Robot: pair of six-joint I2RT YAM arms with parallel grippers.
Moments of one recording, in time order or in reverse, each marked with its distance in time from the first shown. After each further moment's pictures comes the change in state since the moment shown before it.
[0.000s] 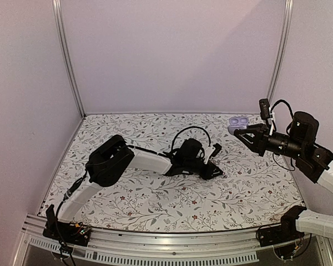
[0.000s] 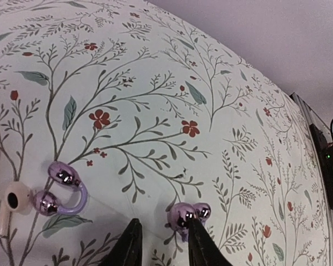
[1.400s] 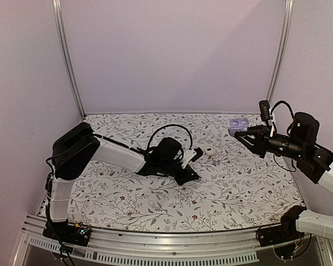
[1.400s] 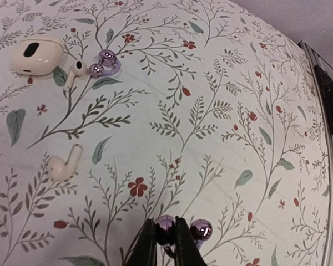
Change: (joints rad) left arm 0.023 -0.388 -0.487 -0.083 -0.087 0.182; right arm -0.001 -0.015 0.000 -0.035 -0.008 -0.026
